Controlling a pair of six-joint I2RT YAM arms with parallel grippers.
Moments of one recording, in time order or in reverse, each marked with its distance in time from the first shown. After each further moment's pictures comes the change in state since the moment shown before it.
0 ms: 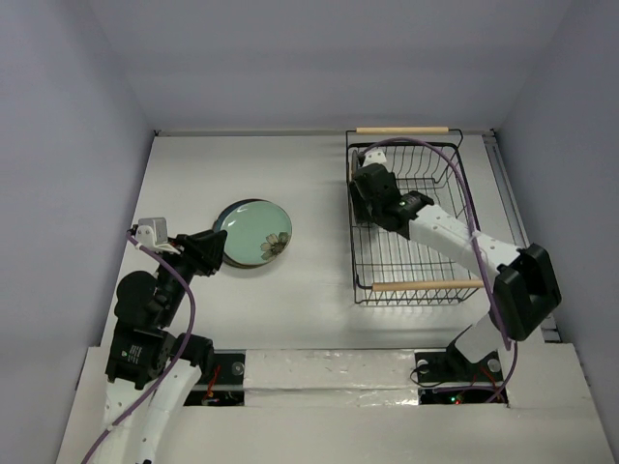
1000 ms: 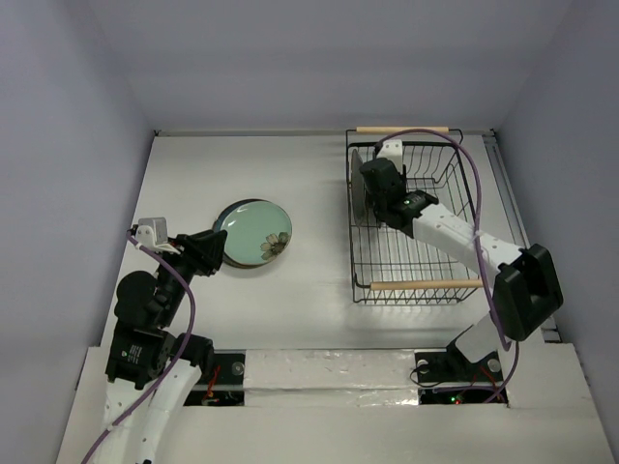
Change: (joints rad) left arm 0.000 0.000 0.000 0.000 0.000 0.000; right arm -0.045 -0.002 -0.022 0.129 0.187 0.052
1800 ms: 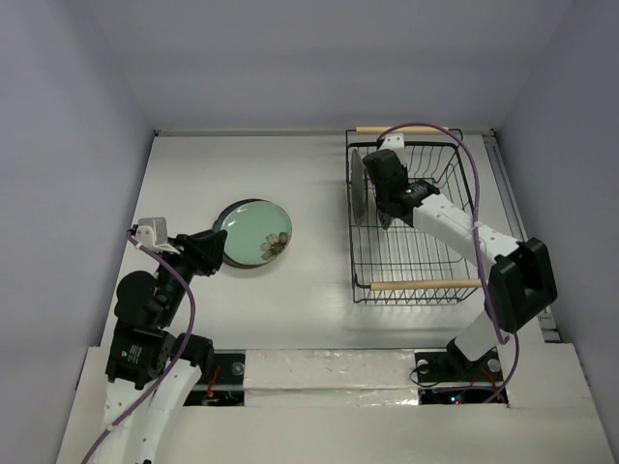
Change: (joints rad) left arm 0.000 0.000 0.000 0.000 -0.002 0.000; right arm -0.054 0.056 0.080 -0.076 0.013 -0.079
